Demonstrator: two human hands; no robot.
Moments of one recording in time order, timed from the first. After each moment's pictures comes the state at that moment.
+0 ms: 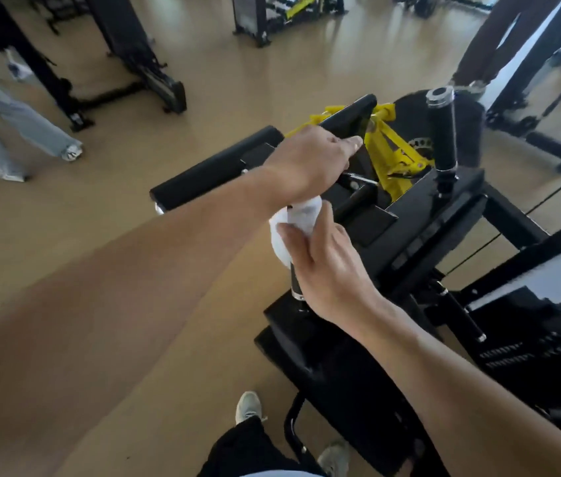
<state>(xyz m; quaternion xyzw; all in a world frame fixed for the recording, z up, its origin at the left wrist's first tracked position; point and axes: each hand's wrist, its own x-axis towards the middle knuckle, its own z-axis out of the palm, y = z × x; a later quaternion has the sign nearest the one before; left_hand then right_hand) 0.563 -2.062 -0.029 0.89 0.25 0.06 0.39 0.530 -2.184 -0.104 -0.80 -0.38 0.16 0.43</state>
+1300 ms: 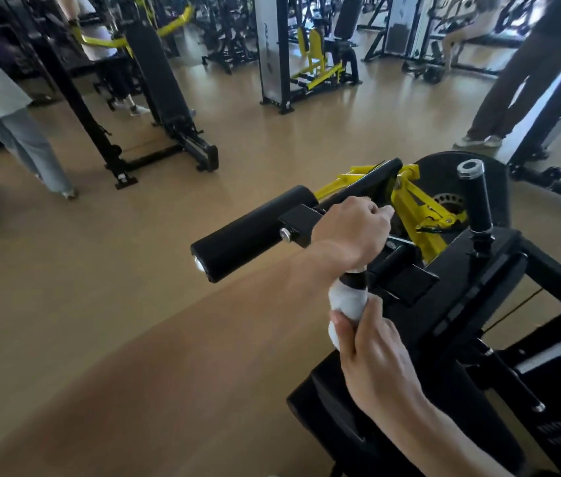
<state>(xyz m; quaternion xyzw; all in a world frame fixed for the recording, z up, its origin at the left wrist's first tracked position) 0.561 -2.054 -0.034 0.88 0.25 0.09 0.39 0.496 -2.188 -0.125 -0.86 -0.34 0.06 0.38</state>
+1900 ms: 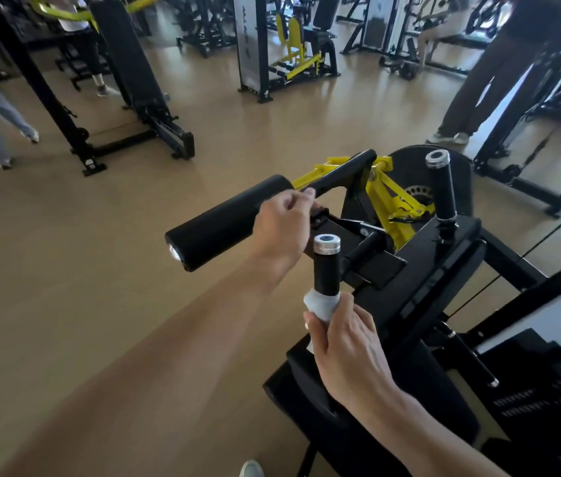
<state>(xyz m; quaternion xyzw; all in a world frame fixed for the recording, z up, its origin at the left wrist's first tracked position) 0.517 -2.042 -0.051 0.73 0.32 0.25 0.55 0.490 -2.199 -0.137 -0.88 -0.35 0.06 0.32</state>
